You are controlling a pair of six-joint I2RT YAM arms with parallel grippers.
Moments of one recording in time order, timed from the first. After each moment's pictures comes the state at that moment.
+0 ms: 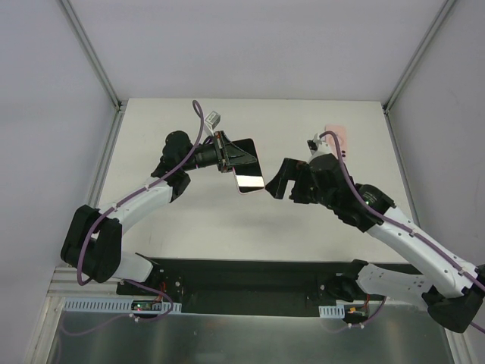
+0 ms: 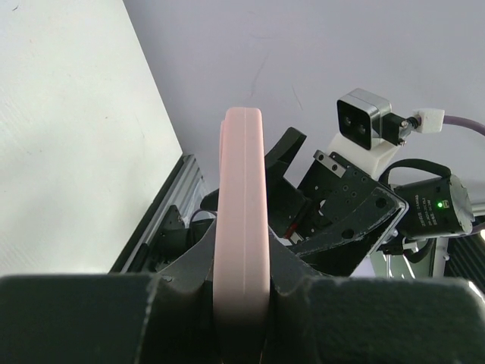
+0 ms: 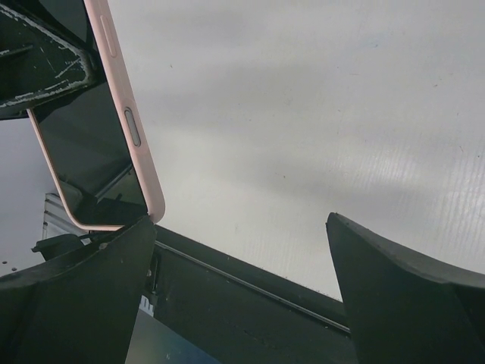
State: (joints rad) left arm -0.47 1.39 0.85 0.57 0.83 -1.36; right arm 0.84 1.00 1.08 -0.68 0.15 0.77
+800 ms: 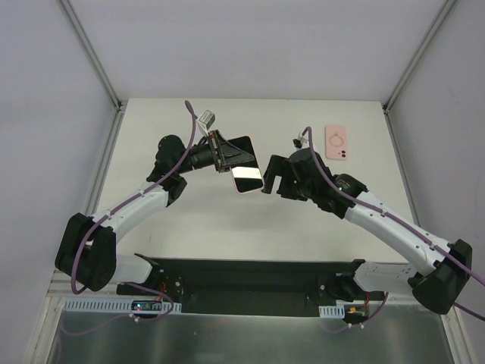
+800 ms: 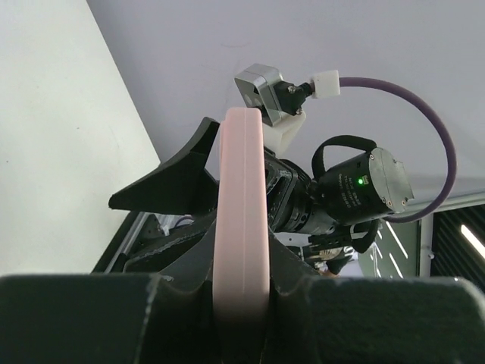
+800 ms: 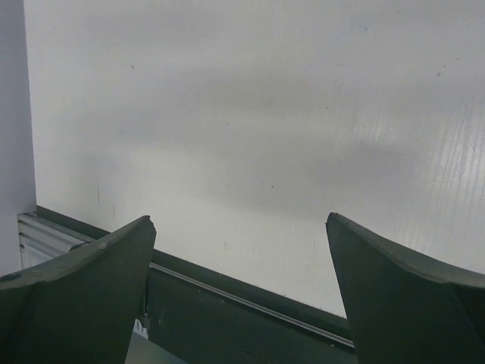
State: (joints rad) left arm -0.47 1.32 0.82 0.63 0.81 -1.42; right arm 0.82 1.19 1.08 -0.62 0.16 0.82
